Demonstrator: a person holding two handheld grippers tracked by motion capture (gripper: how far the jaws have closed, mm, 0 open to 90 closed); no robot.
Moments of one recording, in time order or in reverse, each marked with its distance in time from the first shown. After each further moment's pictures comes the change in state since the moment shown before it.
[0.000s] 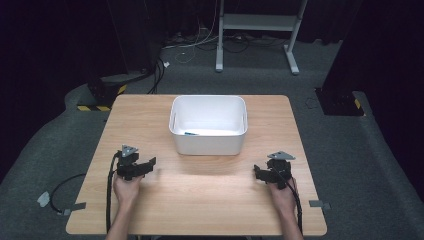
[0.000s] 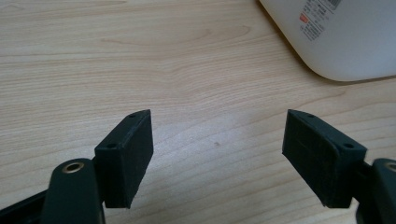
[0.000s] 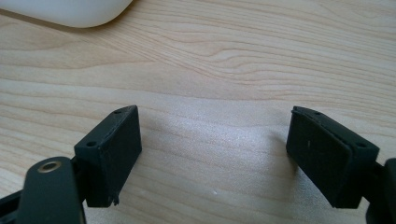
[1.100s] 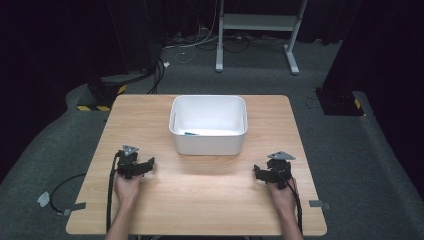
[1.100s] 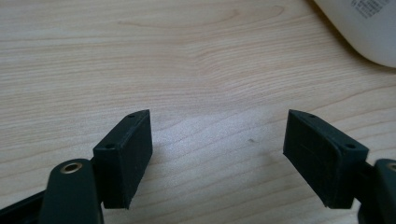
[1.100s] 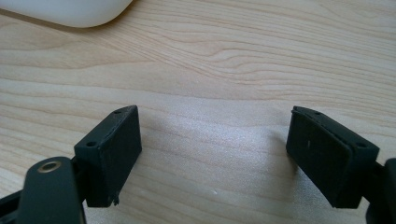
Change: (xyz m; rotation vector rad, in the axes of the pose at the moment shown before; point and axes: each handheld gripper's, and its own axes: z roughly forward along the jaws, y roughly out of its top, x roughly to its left) left arm 0.008 -0.005 0.018 0.045 0.057 0.003; right arm 0.000 0.000 0.000 -0.001 0.000 -0.003
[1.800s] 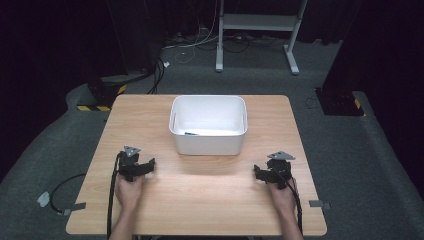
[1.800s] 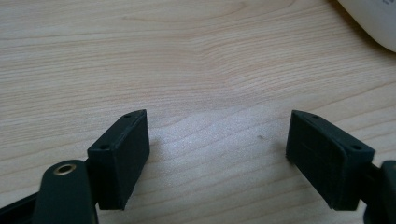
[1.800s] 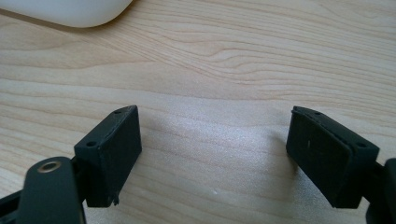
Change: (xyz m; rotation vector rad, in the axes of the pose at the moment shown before) left arm -0.004 -0.003 0.003 -0.001 0.040 0.022; right arm 0.000 0.000 0.000 -0.001 0.001 0.000
